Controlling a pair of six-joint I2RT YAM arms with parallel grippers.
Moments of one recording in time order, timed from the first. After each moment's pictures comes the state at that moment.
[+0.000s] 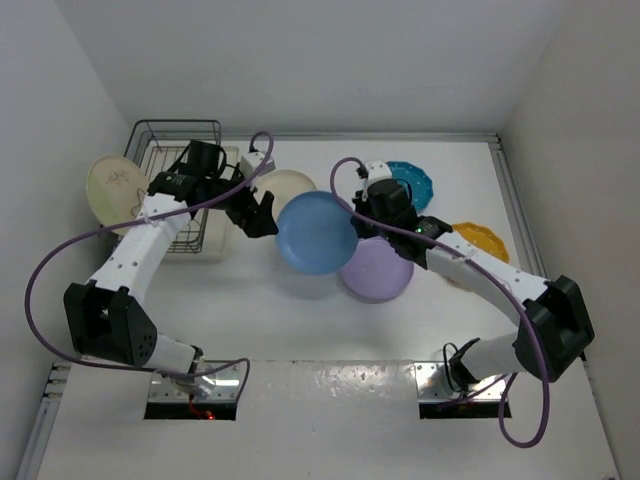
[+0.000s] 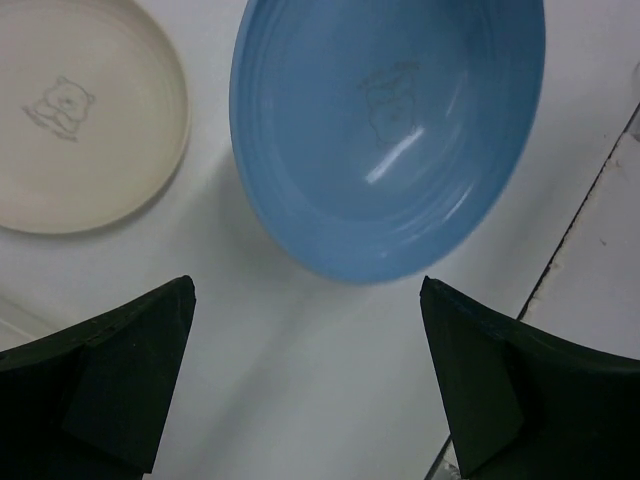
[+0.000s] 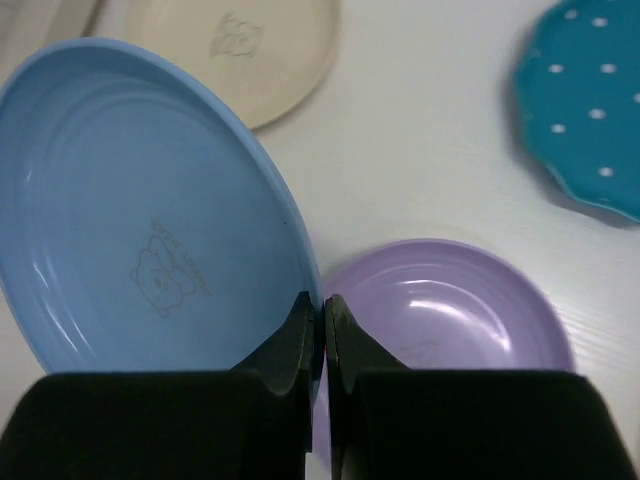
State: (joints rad) left arm -0.19 1.41 1.35 -0.80 0.68 0.41; right arm 0.60 1.39 0.99 -0.19 0.18 0.28
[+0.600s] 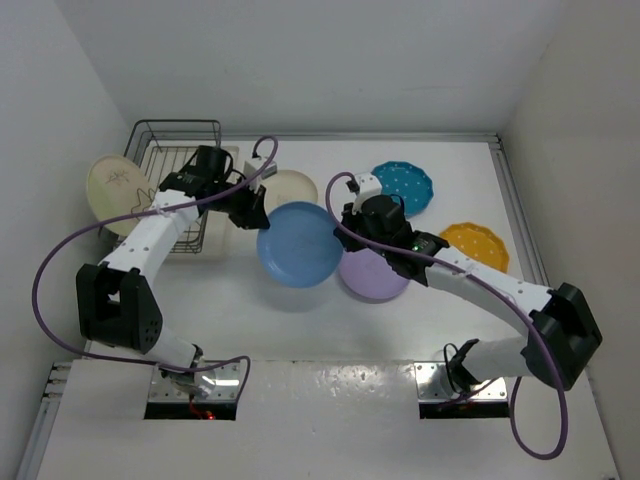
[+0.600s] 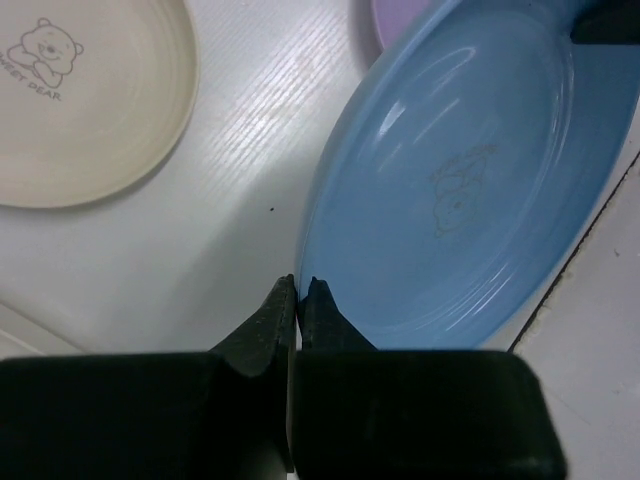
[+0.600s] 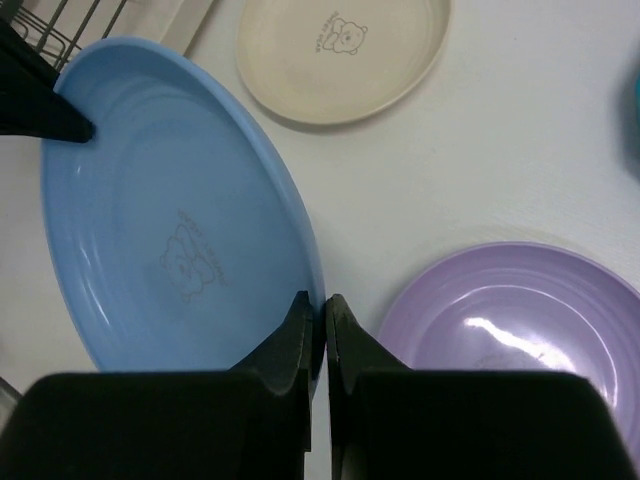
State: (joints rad) left arm -0.19 1.50 1.29 -0.76 0.64 0.38; right arm 0.74 1.34 0.89 -0.06 0.12 0.35
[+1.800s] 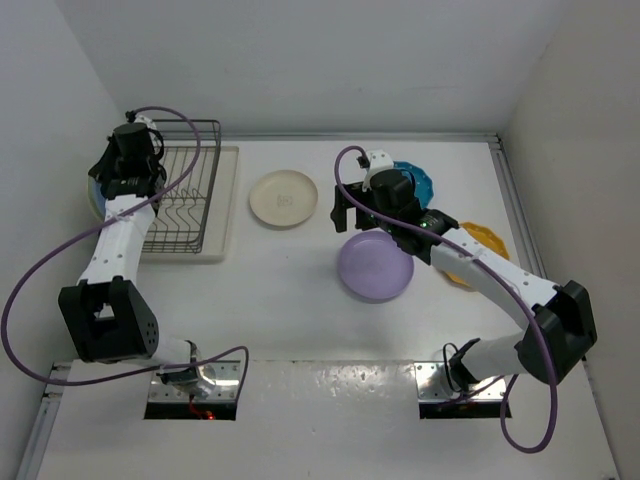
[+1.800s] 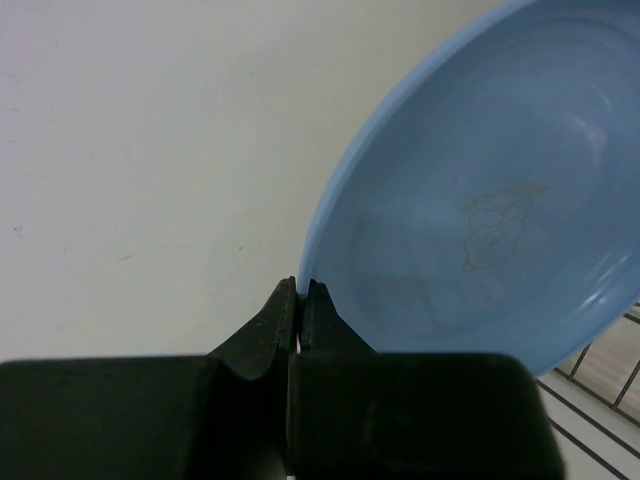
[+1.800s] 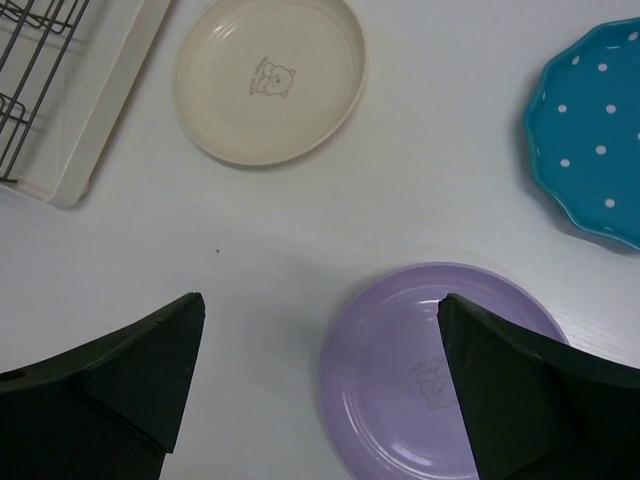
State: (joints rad) left arm 0.15 1.43 1.29 -0.22 -0.81 0.70; right arm 0.64 1.37 1.06 -0.22 0.14 0.30
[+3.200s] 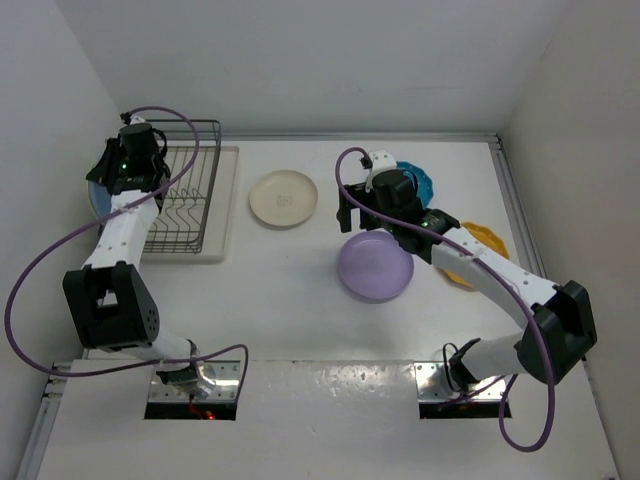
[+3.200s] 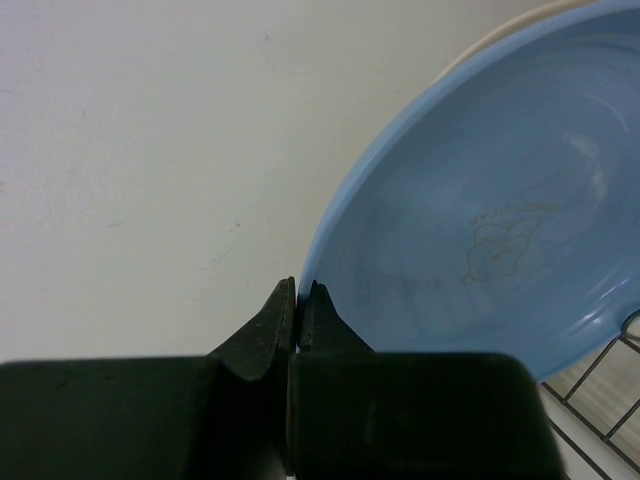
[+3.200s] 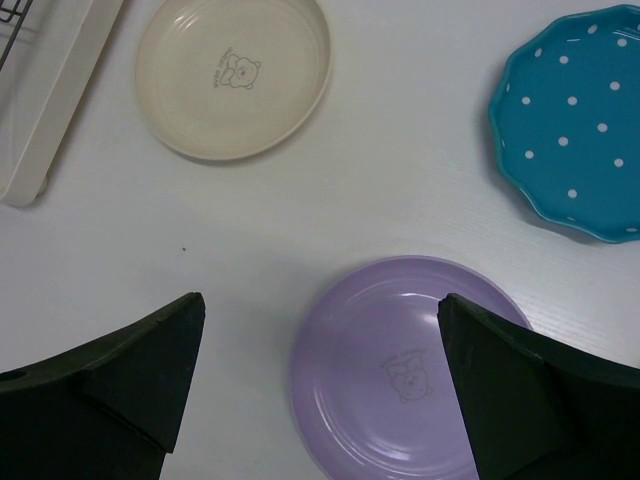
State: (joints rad) left arm 0.15 1.50 1.26 -0.12 -0.94 0.64; right arm 0.62 1.38 1.05 -0.24 0.17 0.27
